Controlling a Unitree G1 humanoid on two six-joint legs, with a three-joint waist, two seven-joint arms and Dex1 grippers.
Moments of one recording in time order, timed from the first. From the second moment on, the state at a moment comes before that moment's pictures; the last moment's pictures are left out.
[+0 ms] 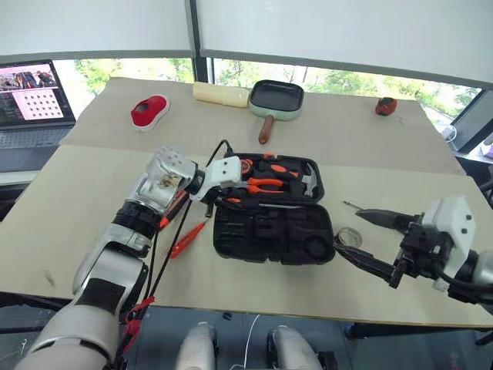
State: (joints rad) left arm -0.98 0.46 -0.37 0.61 0.05 0.14 -1.39; right arm 0.21 -0.89 -0.52 -0.80 0.84 0.71 0.71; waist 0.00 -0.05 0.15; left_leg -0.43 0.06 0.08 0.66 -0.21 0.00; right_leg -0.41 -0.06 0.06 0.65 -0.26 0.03
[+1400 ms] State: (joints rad) left arm -1.09 0.35 -0.37 0.87 0.15 -0.08 -1.31; right arm 0.22 -0.85 -0.48 -0.83 0.83 0.71 0.67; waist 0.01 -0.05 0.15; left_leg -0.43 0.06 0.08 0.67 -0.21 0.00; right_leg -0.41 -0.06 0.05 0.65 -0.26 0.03
